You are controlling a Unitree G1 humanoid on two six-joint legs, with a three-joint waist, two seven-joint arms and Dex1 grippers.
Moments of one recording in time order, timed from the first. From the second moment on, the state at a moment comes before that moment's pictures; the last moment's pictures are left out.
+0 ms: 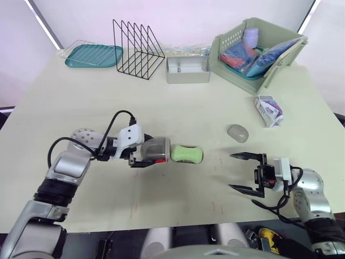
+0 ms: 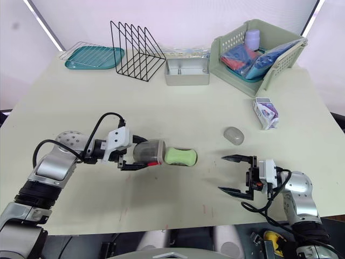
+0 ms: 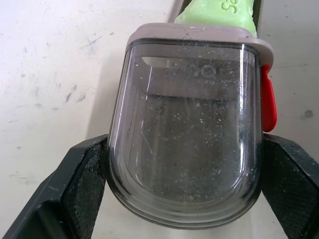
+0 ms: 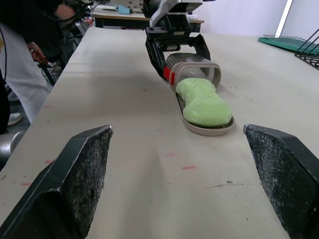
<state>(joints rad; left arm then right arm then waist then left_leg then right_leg) -0.38 0.83 -0.16 0.11 -0.16 0.16 -1.26 -0.07 -0.48 -0.01 0.17 0.49 -0.36 1.47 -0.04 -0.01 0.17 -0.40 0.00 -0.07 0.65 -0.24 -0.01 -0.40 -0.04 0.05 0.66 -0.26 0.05</state>
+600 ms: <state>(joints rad) -0.38 0.83 -0.16 0.11 -0.16 0.16 -1.25 -0.09 -0.49 0.01 0.15 0.47 -0.32 1.44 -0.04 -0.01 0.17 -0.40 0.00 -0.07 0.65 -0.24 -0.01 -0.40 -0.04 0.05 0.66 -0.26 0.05</state>
